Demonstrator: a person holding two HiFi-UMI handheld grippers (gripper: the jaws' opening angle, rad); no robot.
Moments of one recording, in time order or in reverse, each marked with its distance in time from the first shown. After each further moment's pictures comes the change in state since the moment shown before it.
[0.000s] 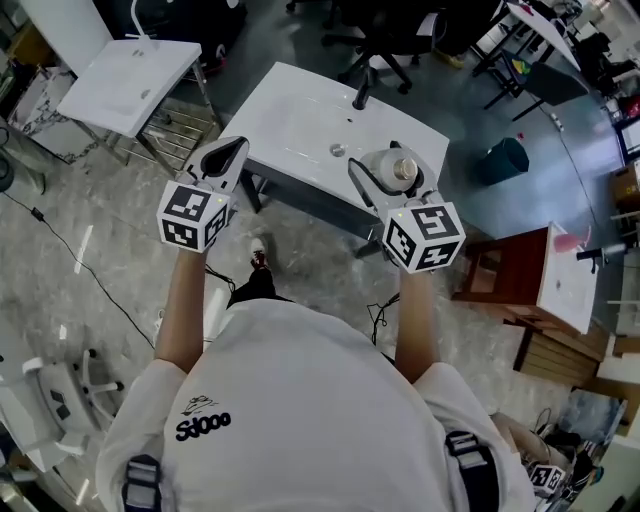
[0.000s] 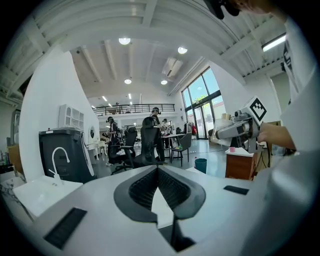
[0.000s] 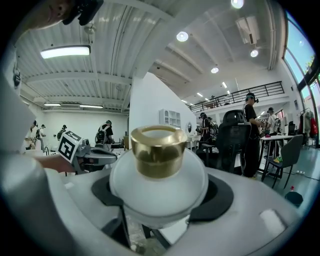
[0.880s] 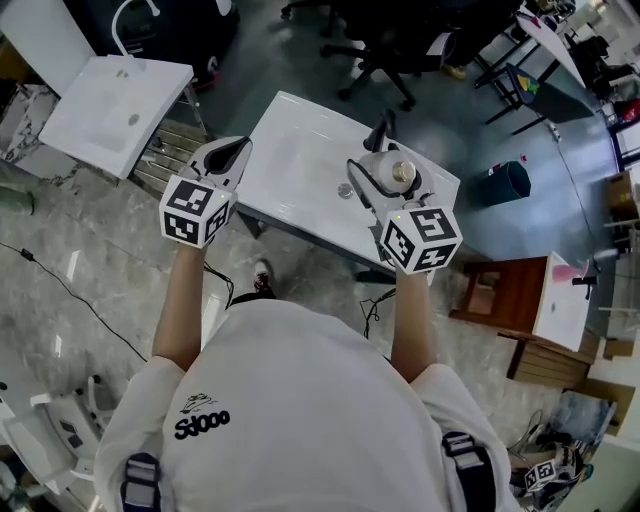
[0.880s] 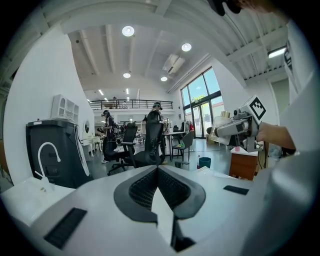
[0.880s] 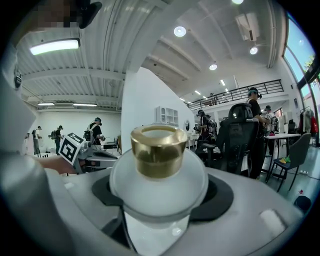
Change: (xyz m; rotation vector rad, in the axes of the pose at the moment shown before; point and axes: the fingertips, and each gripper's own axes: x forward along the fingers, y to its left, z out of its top) left arm 0.110 0.117 -0.004 -0.020 0.038 -0.074; right arm 0.145 -0.044 0.020 0.017 0.016 -0.029
